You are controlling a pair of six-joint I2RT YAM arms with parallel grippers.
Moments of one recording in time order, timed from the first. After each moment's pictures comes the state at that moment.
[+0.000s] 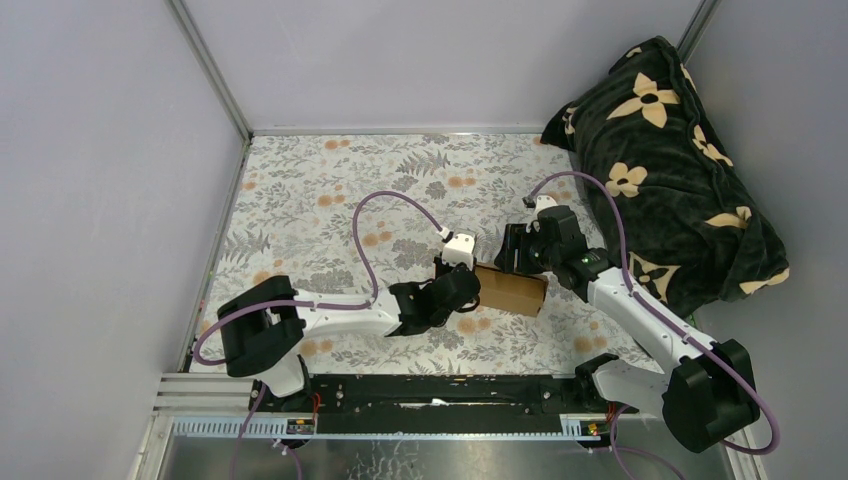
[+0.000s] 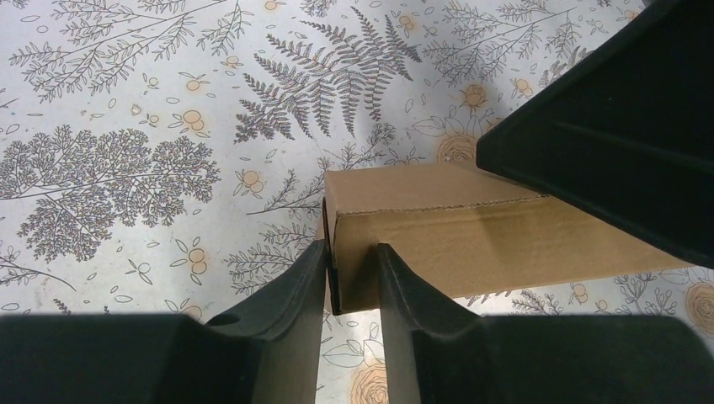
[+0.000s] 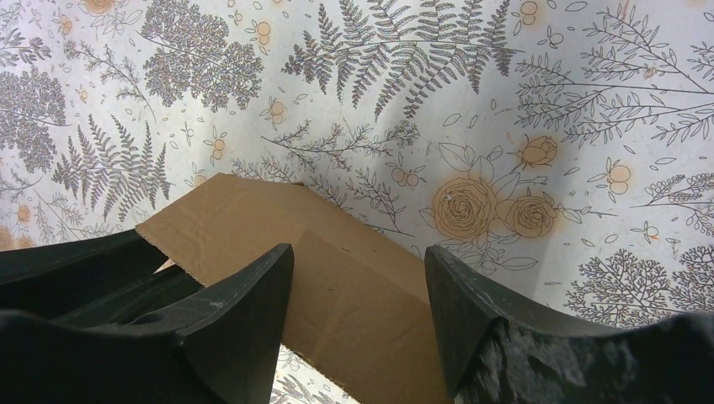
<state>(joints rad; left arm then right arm) -1.17 1.62 0.90 0.12 -0.64 -0.58 0.42 1.13 0.72 -0.35 -0.13 0.35</state>
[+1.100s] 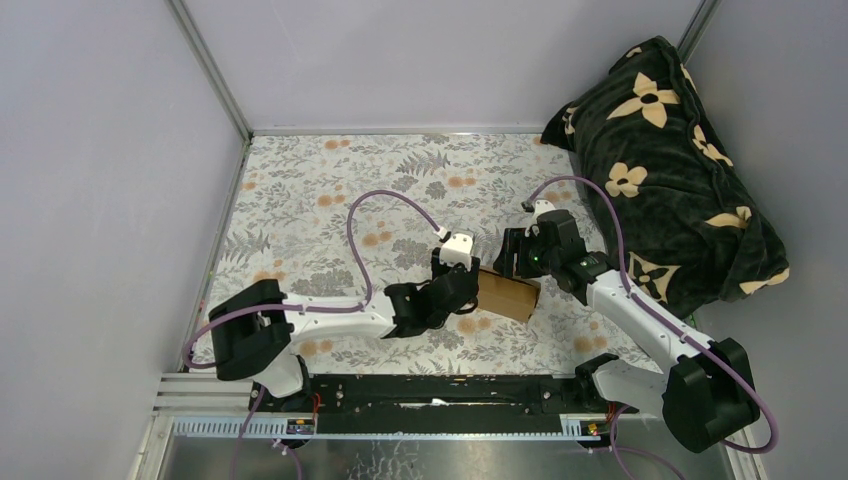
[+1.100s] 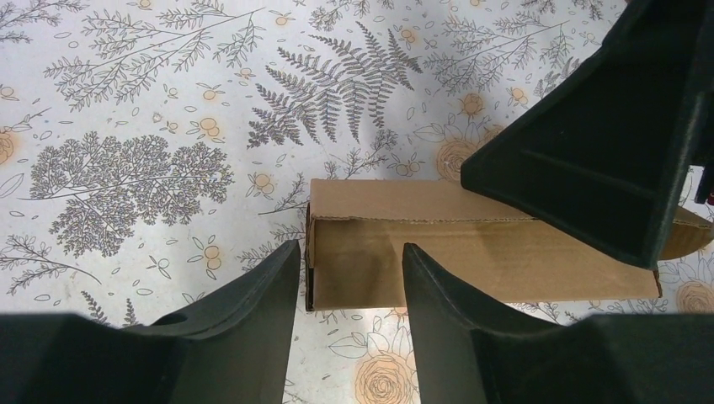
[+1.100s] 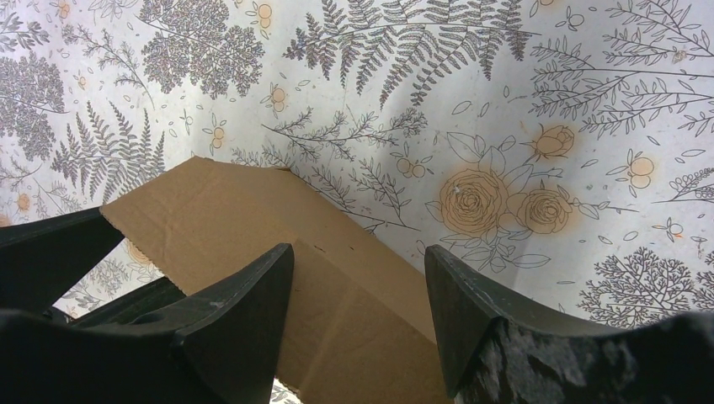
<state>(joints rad) -1.19 1.57 0.90 0.08 -0.68 -0.57 0.42 1.13 0.68 -0.32 -0.15 0.36</state>
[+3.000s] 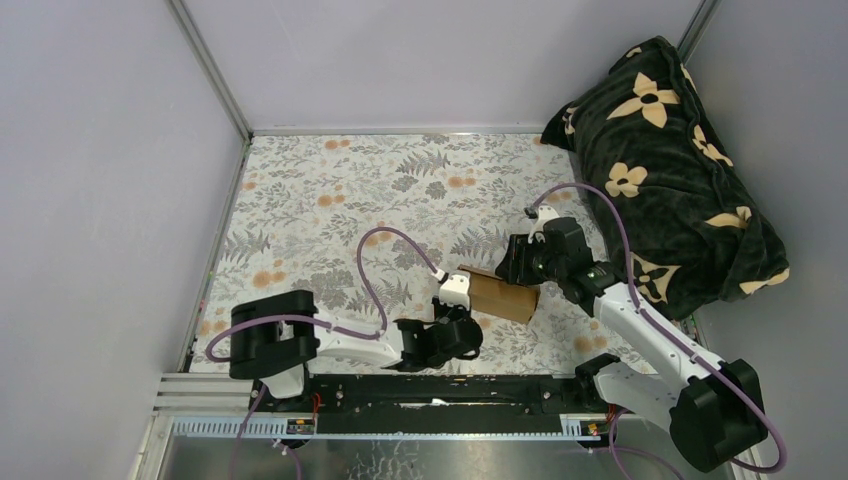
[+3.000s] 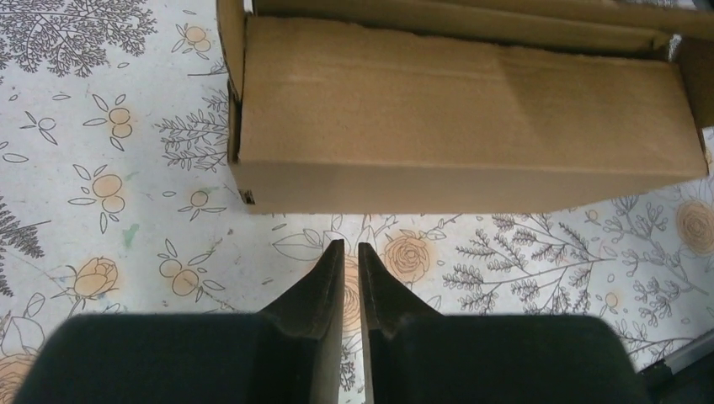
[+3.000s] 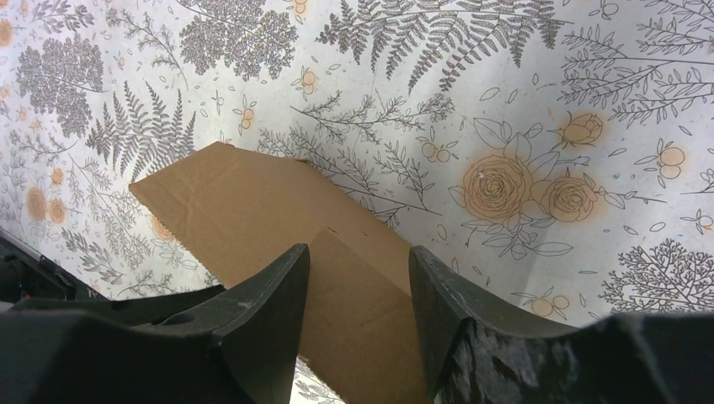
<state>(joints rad) -1.37 1.66 0.76 0.17 -0.78 -0.83 0.43 1.03 0.64 -0.32 -0.20 0.36</state>
